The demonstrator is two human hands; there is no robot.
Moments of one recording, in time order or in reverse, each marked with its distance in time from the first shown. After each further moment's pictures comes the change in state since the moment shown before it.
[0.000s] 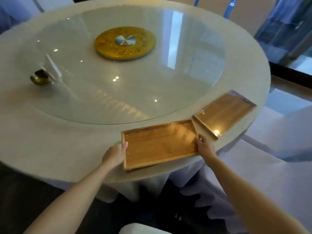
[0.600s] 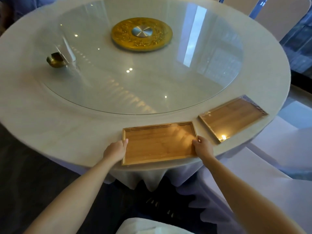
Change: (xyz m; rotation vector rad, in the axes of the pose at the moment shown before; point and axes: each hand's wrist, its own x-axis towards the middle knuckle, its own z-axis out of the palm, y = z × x) left_hand -0.017 0.000 0.015 0.006 -0.039 -0.122; right_hand 0.013 0.002 0.002 -0.249 -0.063 0.021
